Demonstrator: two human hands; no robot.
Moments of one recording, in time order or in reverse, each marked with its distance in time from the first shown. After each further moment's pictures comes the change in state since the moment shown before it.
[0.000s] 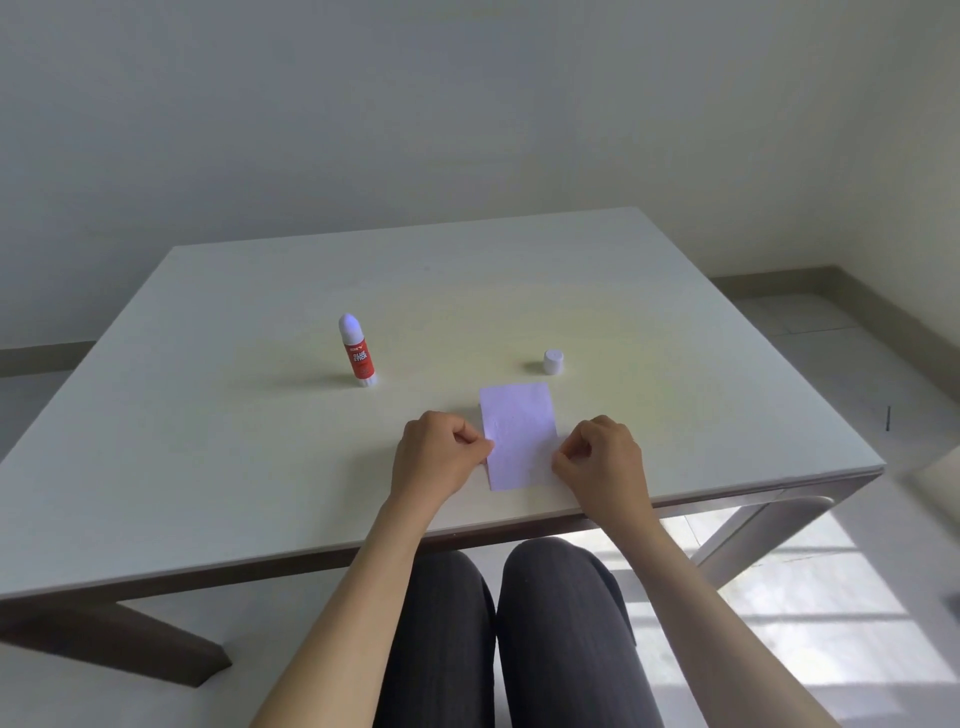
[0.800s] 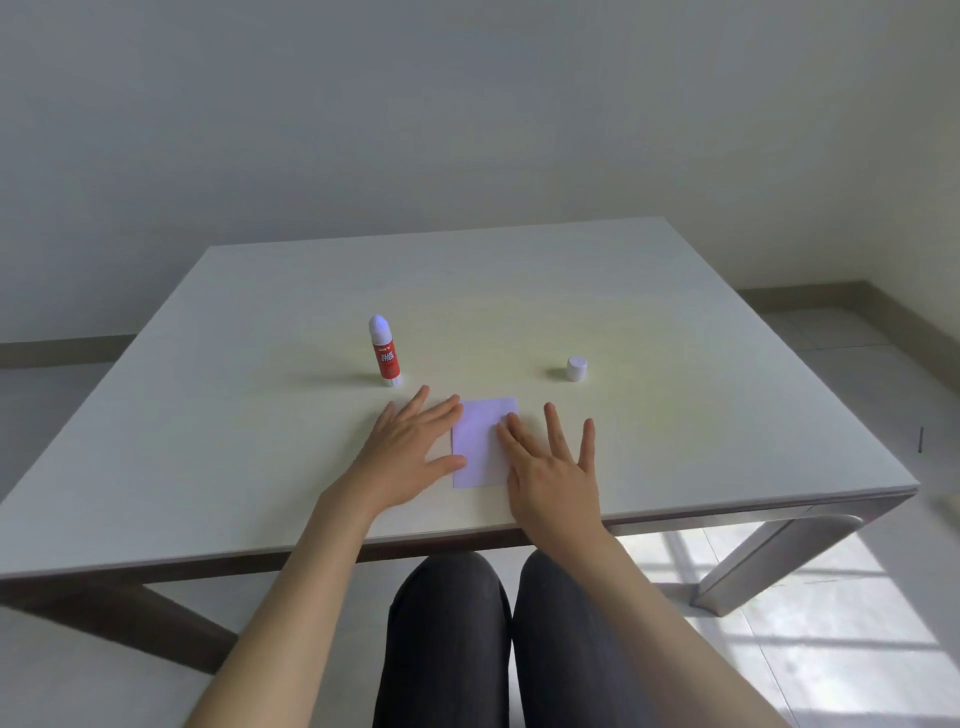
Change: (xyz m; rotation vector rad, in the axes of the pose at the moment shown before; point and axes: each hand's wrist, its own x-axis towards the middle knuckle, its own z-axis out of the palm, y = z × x) left_hand 0.018 -0.054 -0.045 0.551 -0.247 0.326; right_hand -0.014 -0.025 0.055 -0.478 -0.173 -0.366
